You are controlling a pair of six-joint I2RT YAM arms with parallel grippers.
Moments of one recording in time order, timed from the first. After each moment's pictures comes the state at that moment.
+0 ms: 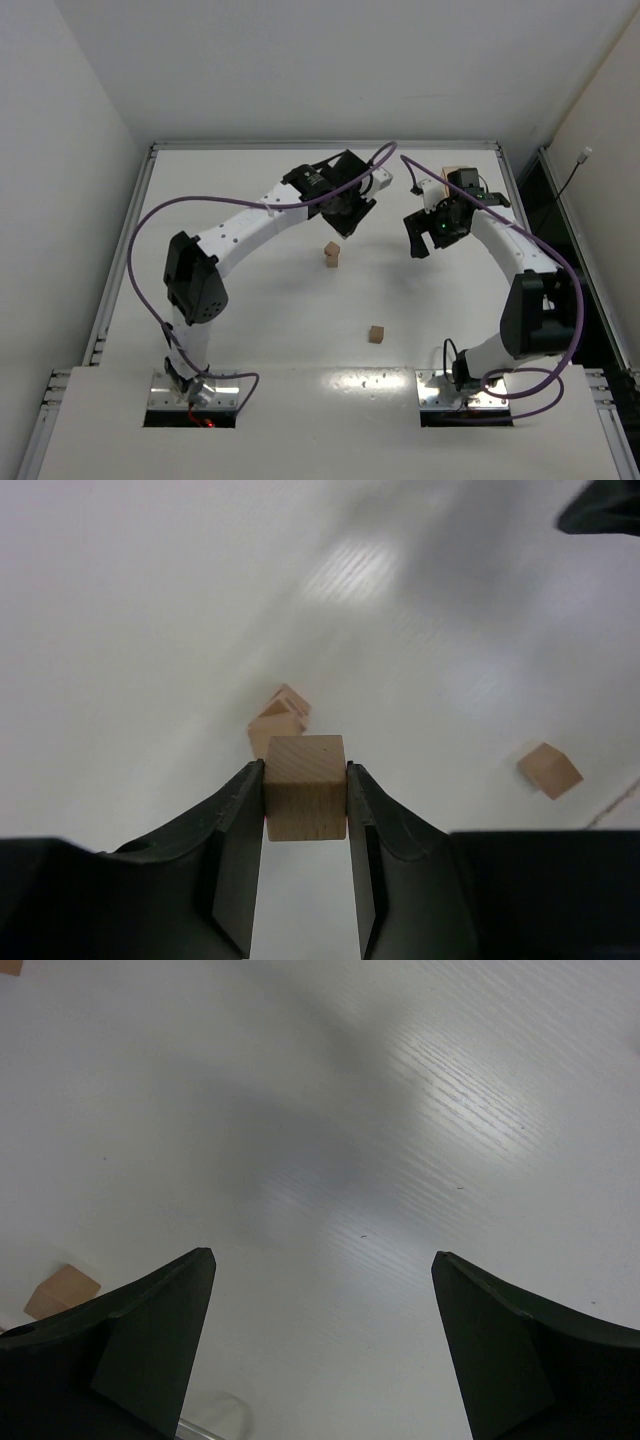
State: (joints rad) left arm -0.82 1.91 1.92 -0.91 0.00 0.02; right arm 0.05 1.52 1.10 -0.72 -0.28 -0.39
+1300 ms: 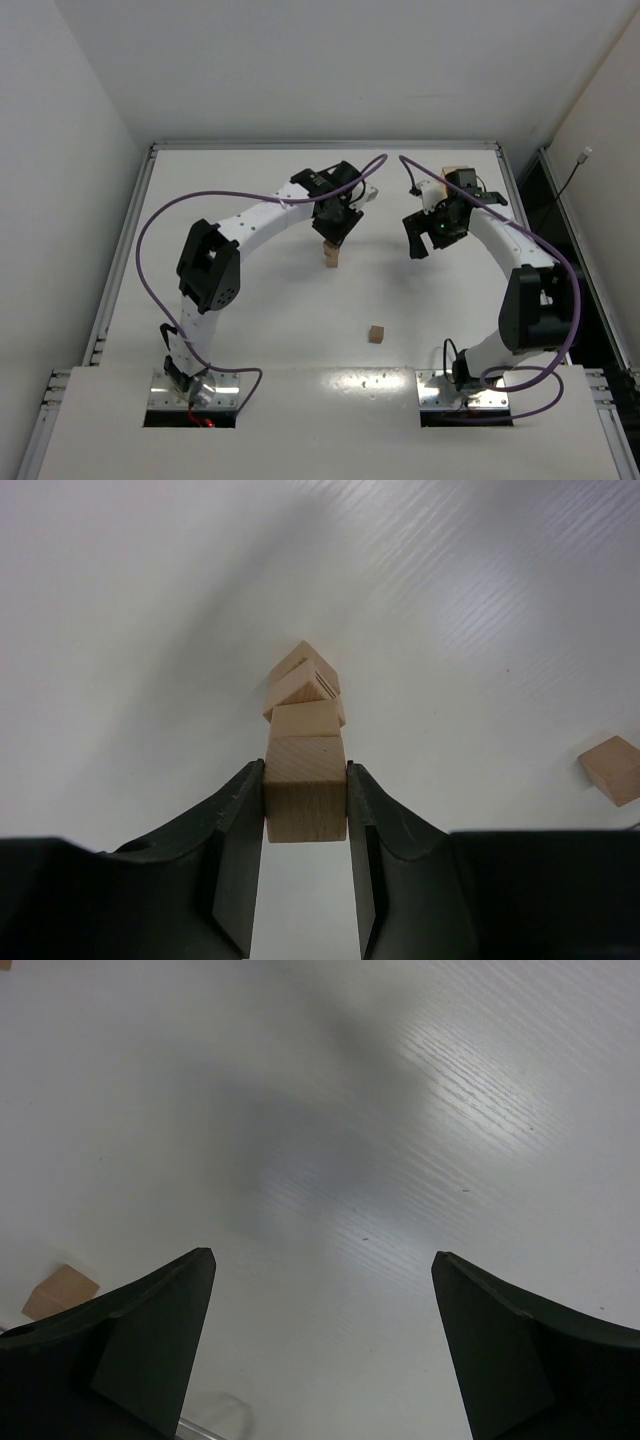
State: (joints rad) left arm -0.73 2.06 1.88 -0.95 0.04 -0.01; right arm 0.05 1.55 1.10 -0.72 -0.28 -0.39
